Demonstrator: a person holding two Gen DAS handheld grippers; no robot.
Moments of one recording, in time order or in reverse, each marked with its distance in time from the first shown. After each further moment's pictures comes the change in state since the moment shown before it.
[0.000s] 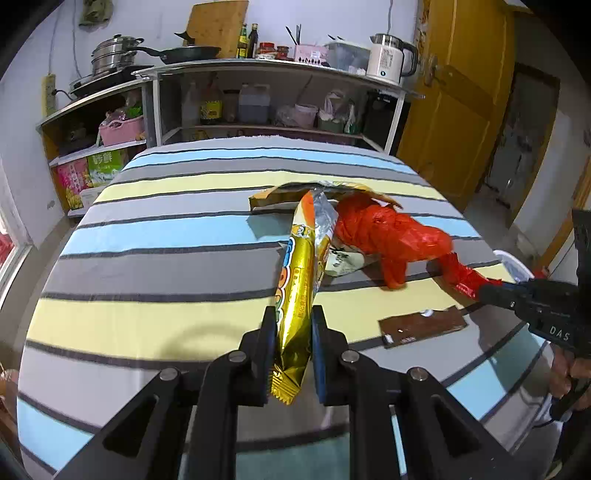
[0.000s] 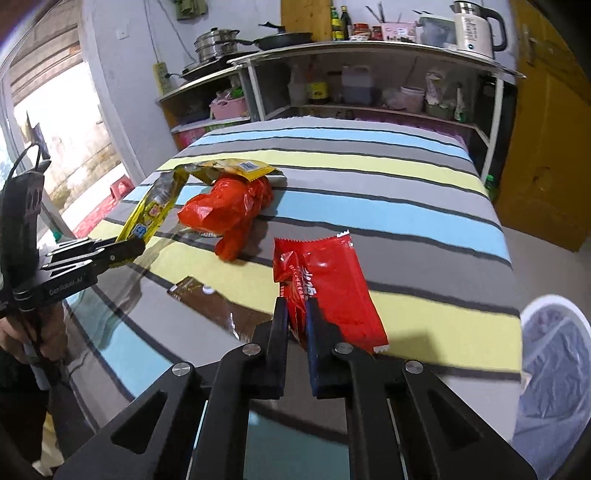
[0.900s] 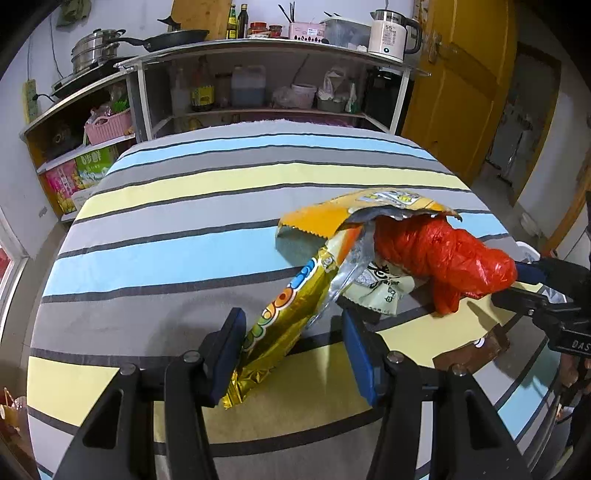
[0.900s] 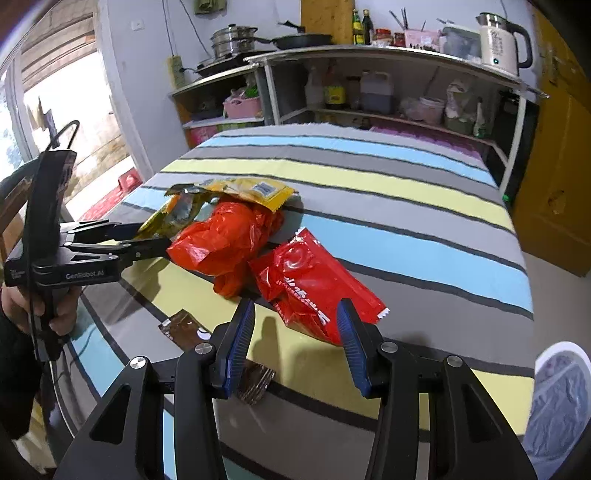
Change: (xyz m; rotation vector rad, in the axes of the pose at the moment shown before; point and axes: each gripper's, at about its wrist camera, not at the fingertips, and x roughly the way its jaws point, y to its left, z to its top) left arm 0.047 0.018 0.031 0.067 0.093 0.012; right arm 0.042 0.008 0.033 -0.078 0.029 0.050
